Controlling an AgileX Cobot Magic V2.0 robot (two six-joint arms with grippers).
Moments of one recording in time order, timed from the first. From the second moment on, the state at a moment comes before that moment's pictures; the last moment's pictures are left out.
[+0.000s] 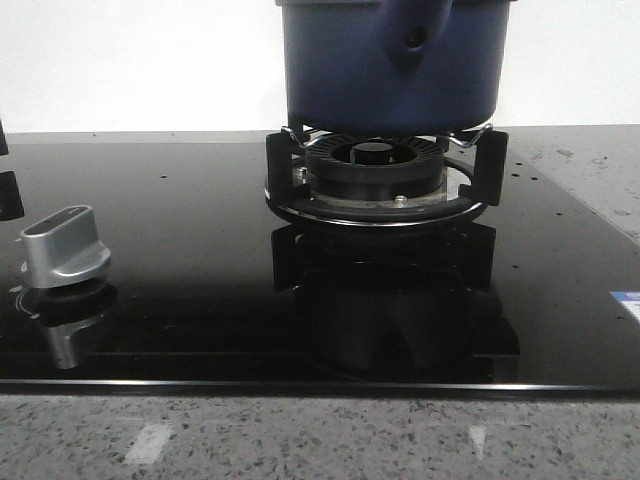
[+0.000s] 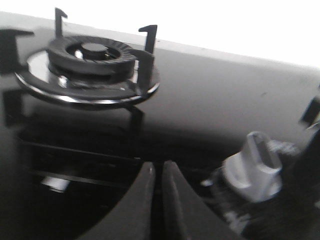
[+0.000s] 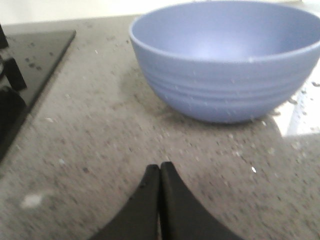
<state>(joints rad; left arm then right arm) 0.02 0.00 0.00 -0.28 0.25 0.04 -0.08 -0.01 0.01 -0.28 0.26 0.34</state>
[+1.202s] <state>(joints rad) 0.02 0.04 -0.24 -0.89 0.35 0.54 -0.08 0.05 -0.29 -0.02 0.22 0.36</state>
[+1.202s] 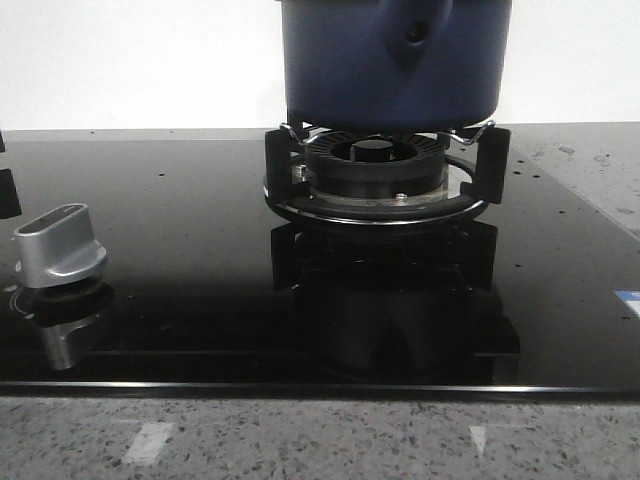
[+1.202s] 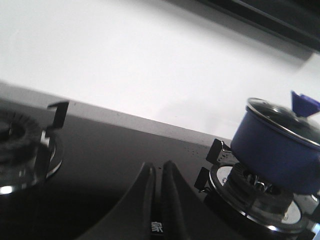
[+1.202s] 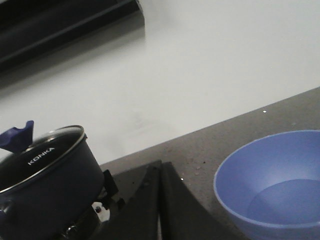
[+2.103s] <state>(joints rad) -0.15 0.42 -0.39 -1.36 0.41 1.36 -0.08 0.19 -0.48 -0.04 0.49 0.23</state>
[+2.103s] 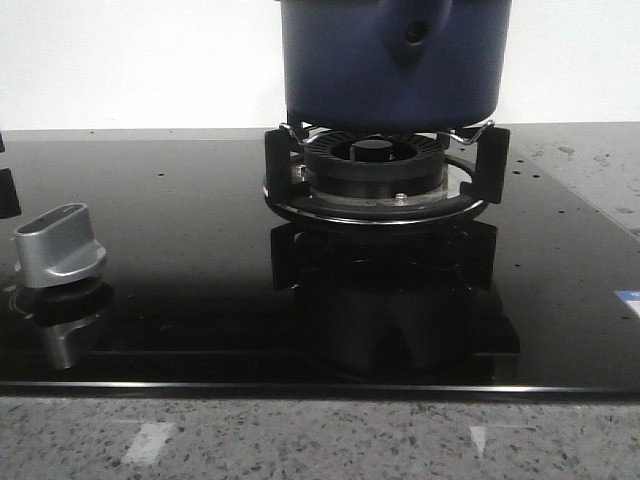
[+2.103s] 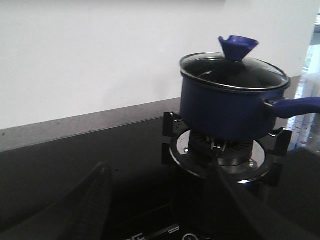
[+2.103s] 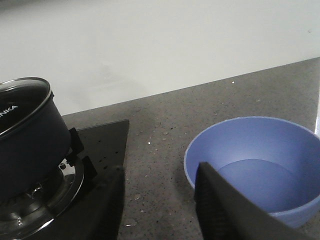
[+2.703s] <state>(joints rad) -0.36 0.94 -0.72 -1.59 0.51 1.67 -0.08 0.19 -0.49 -0.04 0.51 0.23</state>
